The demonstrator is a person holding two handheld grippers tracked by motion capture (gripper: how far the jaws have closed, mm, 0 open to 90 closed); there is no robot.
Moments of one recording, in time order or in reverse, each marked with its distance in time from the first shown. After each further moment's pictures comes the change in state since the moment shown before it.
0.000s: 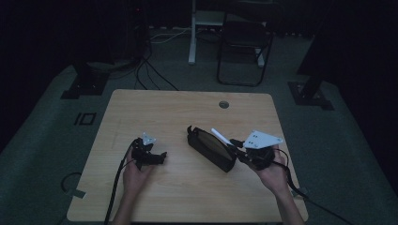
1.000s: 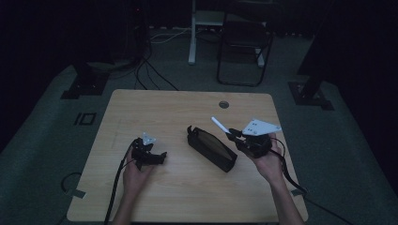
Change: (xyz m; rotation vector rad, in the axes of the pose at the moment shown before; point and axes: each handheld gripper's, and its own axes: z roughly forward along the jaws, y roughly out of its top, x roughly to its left) left arm 0.000 0.000 0.000 0.000 0.001 0.000; right arm -0.023 0.011 0.018 -0.035 -0.023 0.055
